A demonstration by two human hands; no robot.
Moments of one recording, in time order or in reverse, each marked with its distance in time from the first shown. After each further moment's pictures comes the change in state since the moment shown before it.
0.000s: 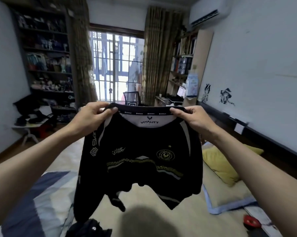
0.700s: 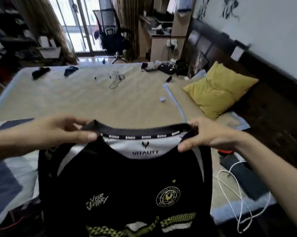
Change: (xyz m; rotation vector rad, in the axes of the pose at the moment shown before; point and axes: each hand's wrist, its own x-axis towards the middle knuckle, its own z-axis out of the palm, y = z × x) left_hand -0.047 -0.046 0.177 -0.213 -0.690 -0.474; right_hand -0.101 0.210 -0.092 0.054 -0.626 0.514
